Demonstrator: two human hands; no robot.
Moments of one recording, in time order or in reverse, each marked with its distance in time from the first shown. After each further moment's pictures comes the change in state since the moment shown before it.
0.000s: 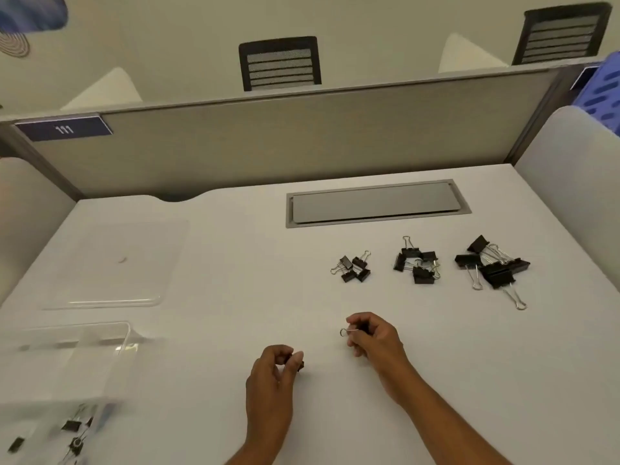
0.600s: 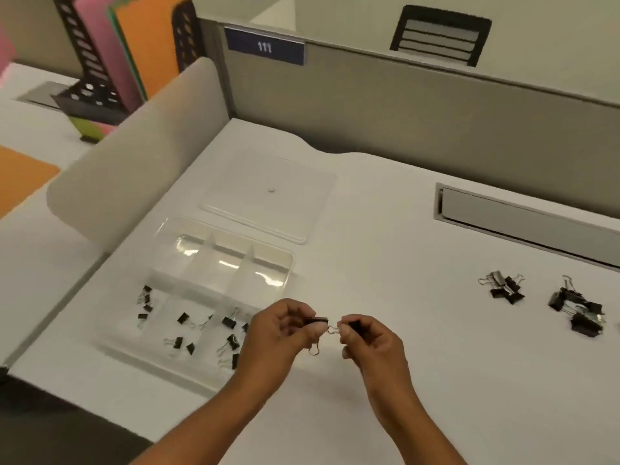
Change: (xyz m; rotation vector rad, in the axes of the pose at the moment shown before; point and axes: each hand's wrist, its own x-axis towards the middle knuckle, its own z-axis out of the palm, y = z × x) left_hand 0.015 -0.018 -0.266 -0.370 -0.016 -0.168; right_hand -0.110 -0.011 0.279 -0.186 -0.155 0.008
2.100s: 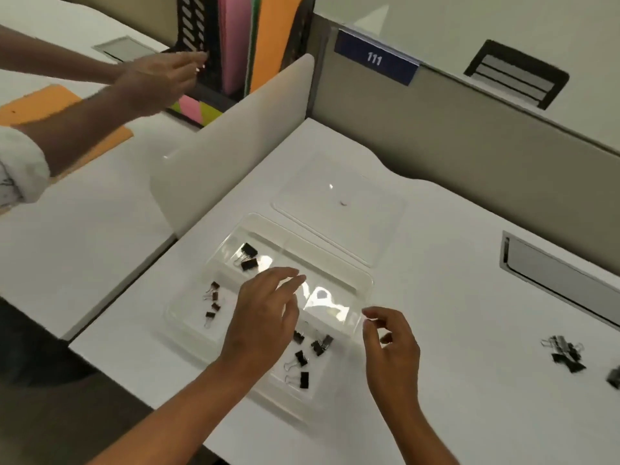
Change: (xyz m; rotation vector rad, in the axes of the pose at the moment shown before) left_hand 0.071 -0.055 -0.153 0.706 0.316 0.658; right_hand 0.028 0.000 0.127 -0.485 0.145 -0.464
